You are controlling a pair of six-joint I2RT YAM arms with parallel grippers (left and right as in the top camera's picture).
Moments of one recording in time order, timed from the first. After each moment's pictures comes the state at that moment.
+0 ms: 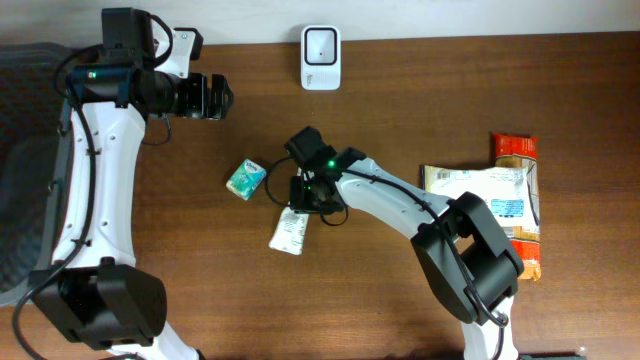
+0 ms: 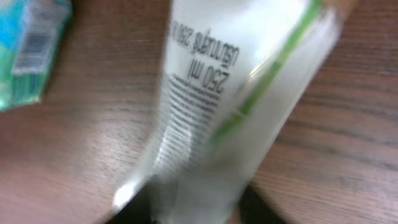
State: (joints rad) left arm 0.02 1.84 1.90 -1.06 0.29 0.11; right arm 0.66 2.08 1.46 -0.64 -0.17 0.66
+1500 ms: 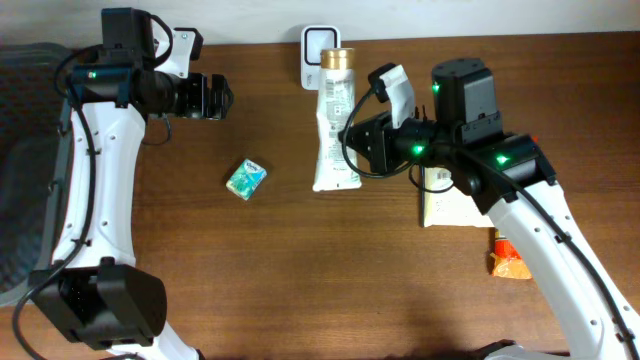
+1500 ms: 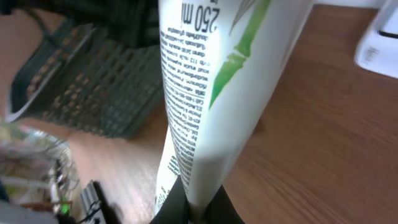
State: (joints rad) left arm 0.02 1.84 1.90 -1.06 0.29 0.11; right arm 0.33 1.44 1.42 -0.64 -0.65 0.16
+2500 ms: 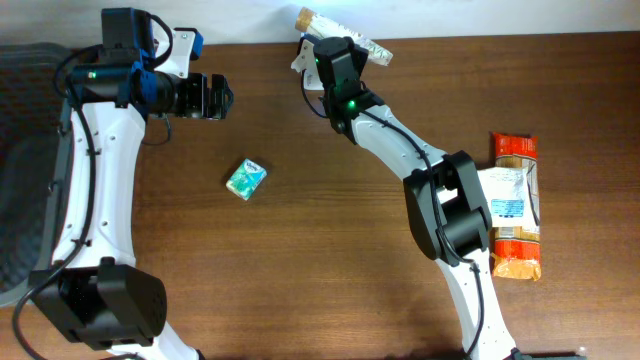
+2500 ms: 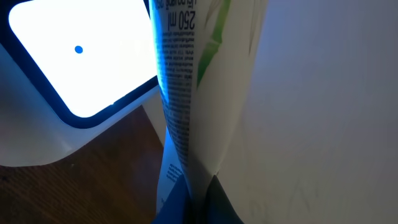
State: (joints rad) left arm 0.02 1.84 1.90 -1.06 0.29 0.11; right arm 0.45 2.43 1.95 0.06 0.58 -1.10
